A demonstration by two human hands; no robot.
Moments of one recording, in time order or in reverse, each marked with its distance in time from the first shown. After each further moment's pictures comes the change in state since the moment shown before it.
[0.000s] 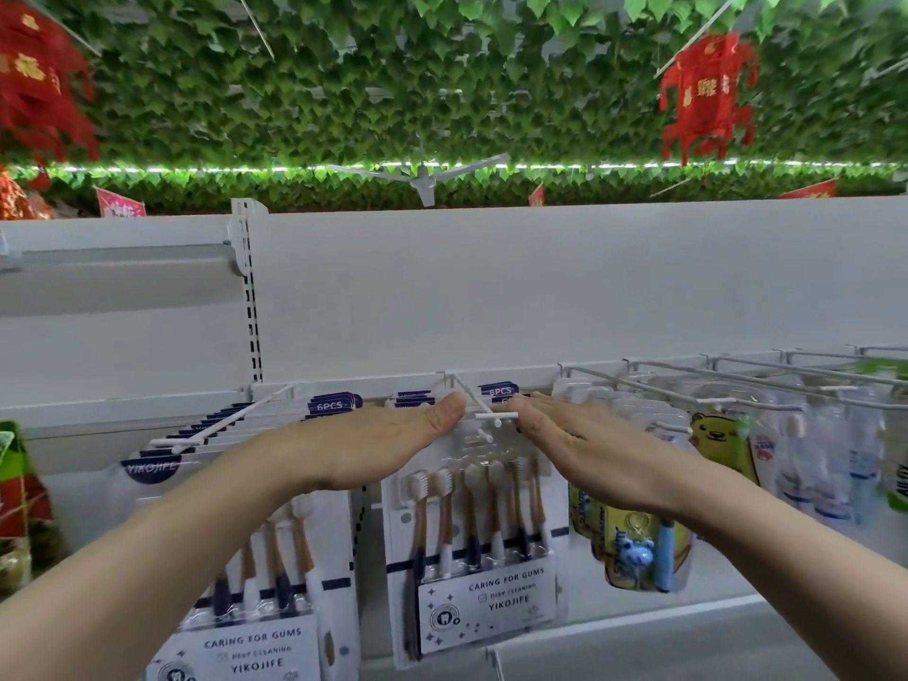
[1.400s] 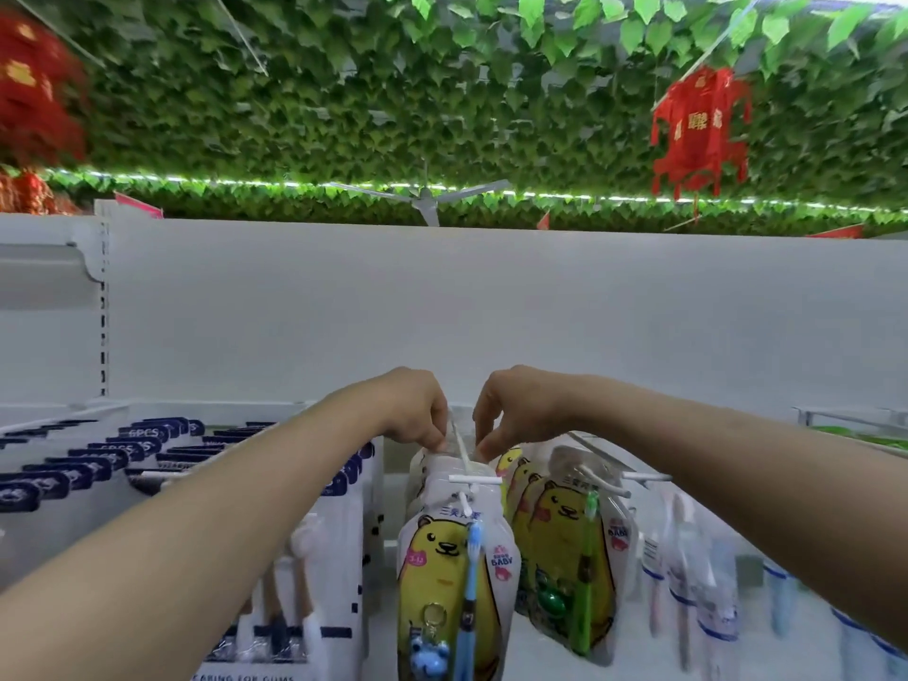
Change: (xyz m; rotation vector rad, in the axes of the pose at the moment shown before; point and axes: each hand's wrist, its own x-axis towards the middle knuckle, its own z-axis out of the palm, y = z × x) left_hand 0.208 0.151 0.039 0.313 0.157 -0.110; right_hand 0.087 0.186 -0.097 -0.308 -0.260 -0.116
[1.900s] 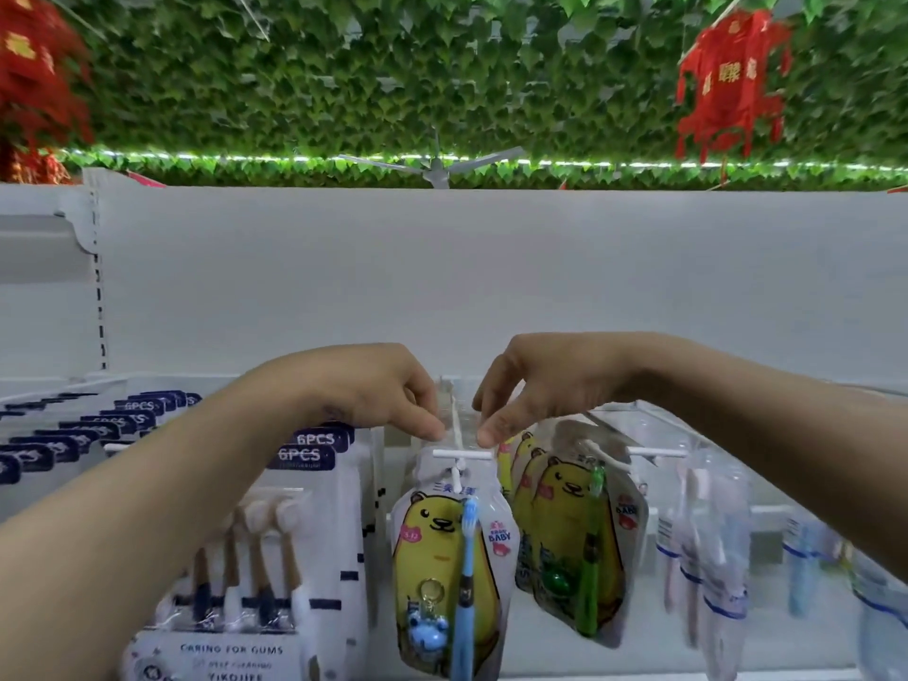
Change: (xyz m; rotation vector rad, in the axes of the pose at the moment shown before) left_hand -0.038 -0.004 -0.010 -0.229 -0.079 0.028; right_hand -0.031 0.004 -0.015 0.282 -0.088 -0.096
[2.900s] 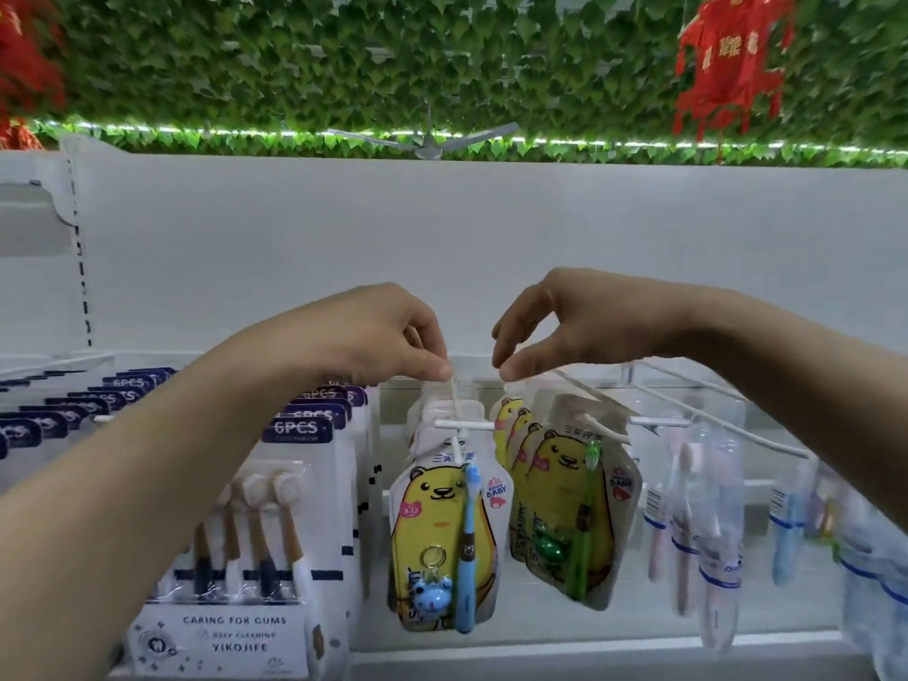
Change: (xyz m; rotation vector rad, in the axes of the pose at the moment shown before) left_hand -0.016 0.012 -0.006 -0.065 0.212 0.046; right_hand -0.025 0.001 -0.013 -0.076 0.208 -0.037
